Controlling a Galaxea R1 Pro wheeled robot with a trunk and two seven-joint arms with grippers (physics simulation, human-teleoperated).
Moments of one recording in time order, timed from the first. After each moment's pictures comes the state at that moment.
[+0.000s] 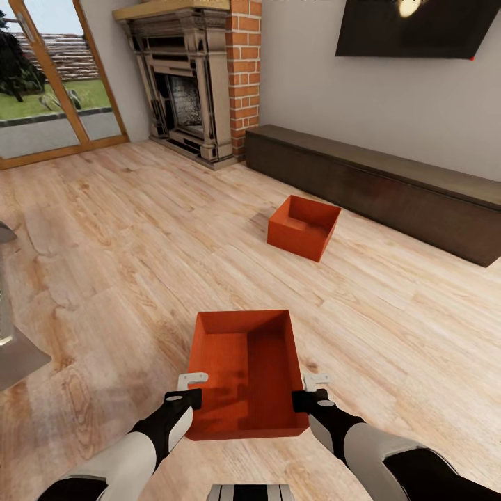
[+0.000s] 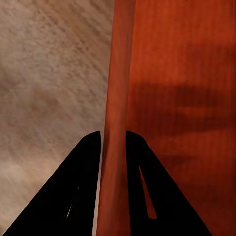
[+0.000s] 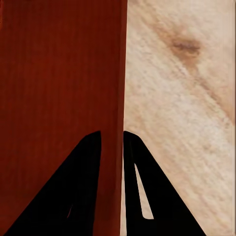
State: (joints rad) left arm -0.72 -0.12 -0.02 -0.24 0.07 0.11 0.26; right arm -0.81 0.12 0.15 -0.01 -0.08 -0.07 -0.10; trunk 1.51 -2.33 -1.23
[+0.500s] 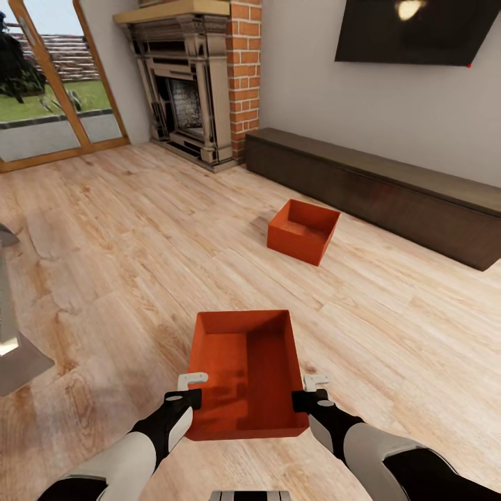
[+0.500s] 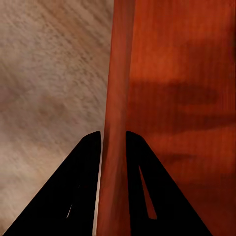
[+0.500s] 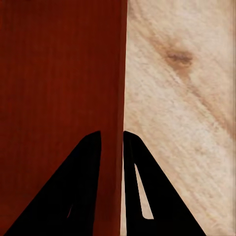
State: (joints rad) left arm -0.72 -0.12 -0.02 -0.24 0.07 0.11 0.26; right arm -0.81 0.12 0.15 -0.01 -0.08 -0.07 -0.10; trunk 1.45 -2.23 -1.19
